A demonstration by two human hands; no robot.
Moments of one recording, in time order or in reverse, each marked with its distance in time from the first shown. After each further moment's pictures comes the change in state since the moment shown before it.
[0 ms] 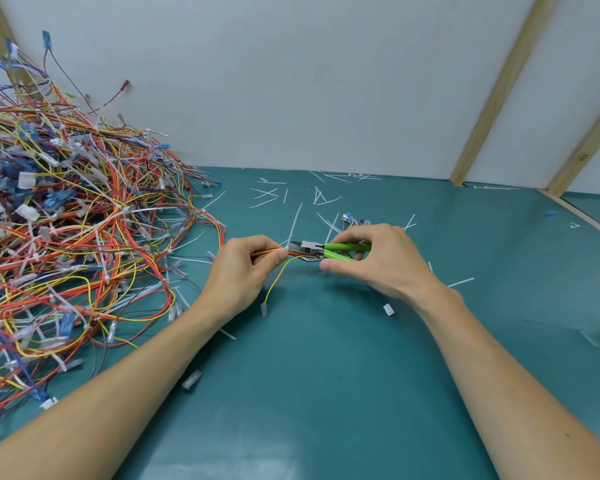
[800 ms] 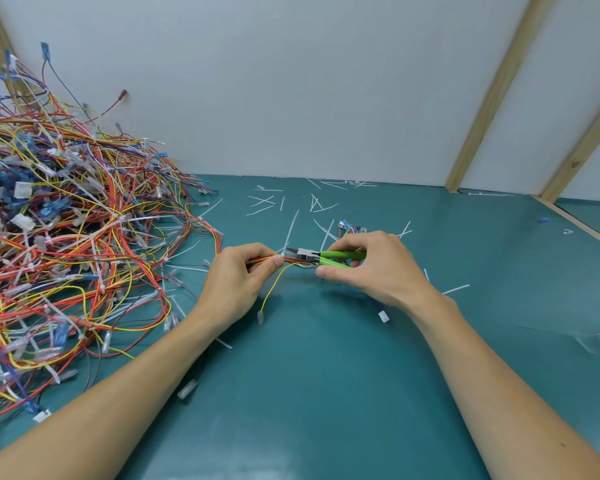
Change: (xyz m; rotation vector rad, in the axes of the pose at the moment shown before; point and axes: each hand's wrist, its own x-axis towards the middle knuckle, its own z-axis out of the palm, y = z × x) left_hand 0.001 -0.003 0.001 0.000 0.030 0.012; right_hand 0.000 -0.002 -0.001 -0.009 -0.007 0.036
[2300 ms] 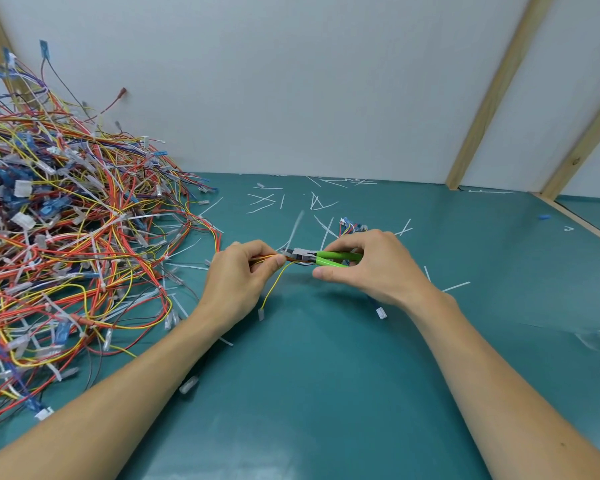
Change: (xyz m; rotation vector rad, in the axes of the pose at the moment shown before) left_hand 0.000 -0.002 0.003 0.091 0.030 0.038; right_hand -0.001 -0.003 0.001 0.020 -0.021 -0.049
